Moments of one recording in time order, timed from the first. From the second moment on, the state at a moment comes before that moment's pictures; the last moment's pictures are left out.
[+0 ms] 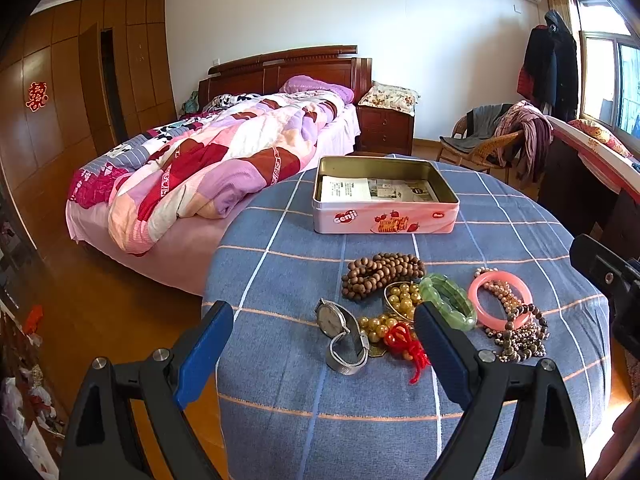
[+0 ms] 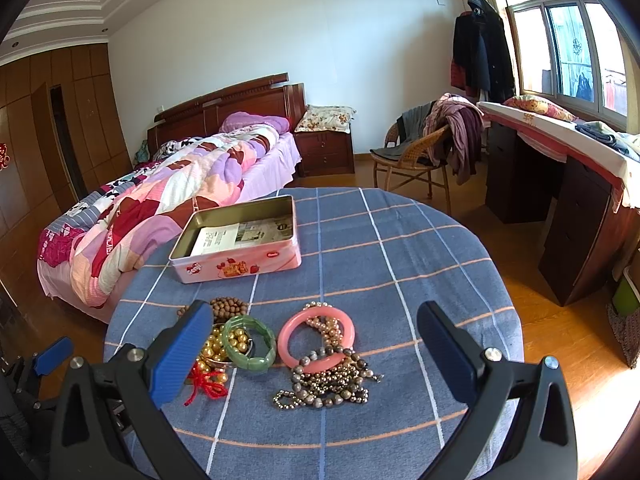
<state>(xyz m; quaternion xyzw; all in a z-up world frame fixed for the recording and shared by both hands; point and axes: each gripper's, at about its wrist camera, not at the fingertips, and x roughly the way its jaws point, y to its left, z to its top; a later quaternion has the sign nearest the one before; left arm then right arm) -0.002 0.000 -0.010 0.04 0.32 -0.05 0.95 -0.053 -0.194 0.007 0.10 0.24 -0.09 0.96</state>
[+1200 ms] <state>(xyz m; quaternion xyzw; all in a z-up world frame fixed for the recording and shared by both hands) -0.003 0.000 -0.011 0.04 0.32 -0.04 0.95 -0.051 -0.192 0.007 0.11 0.25 -0.09 0.96</state>
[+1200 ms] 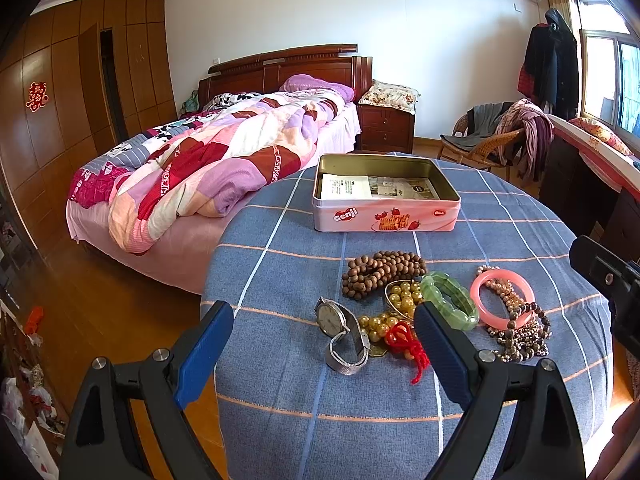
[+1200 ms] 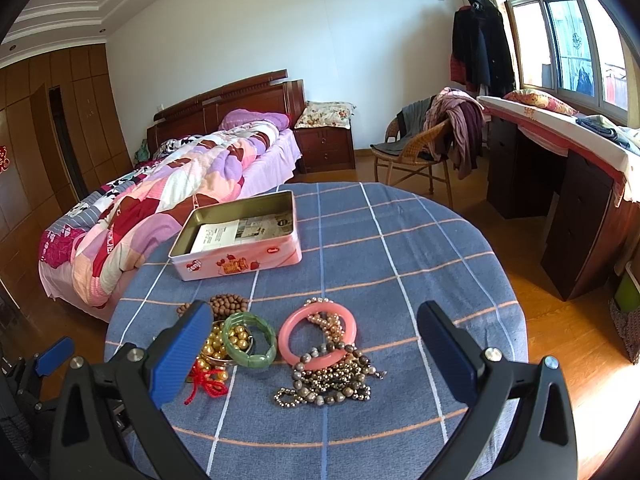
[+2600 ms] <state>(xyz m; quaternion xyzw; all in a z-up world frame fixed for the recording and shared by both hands) 0.058 -0.012 -0.057 0.01 0.42 -0.17 0.89 -0.007 -0.242 -0.059 0.14 0.38 0.01 0.91</state>
